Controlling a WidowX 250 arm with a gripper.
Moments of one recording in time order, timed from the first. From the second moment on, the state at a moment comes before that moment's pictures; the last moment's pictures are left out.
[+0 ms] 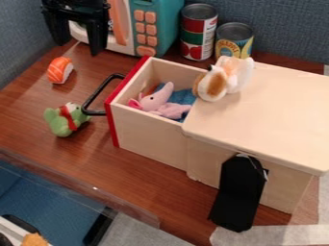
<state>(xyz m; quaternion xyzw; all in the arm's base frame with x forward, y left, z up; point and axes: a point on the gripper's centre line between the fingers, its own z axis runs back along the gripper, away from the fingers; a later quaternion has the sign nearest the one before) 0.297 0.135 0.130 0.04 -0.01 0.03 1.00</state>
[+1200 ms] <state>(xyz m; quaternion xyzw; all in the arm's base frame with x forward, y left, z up) 0.331 -0.005 0.088 0.02 0.01 -0.20 0.98</state>
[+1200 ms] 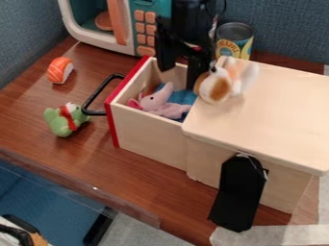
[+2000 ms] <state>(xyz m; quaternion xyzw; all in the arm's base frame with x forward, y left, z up) 0.321 0.015 0.068 0.03 0.04 -0.19 0.98</state>
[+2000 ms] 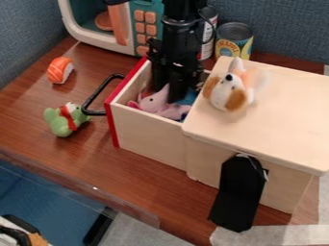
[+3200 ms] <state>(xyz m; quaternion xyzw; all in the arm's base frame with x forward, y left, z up) 0.350 0.173 0.131 0.03 -0.06 0.06 1.00</state>
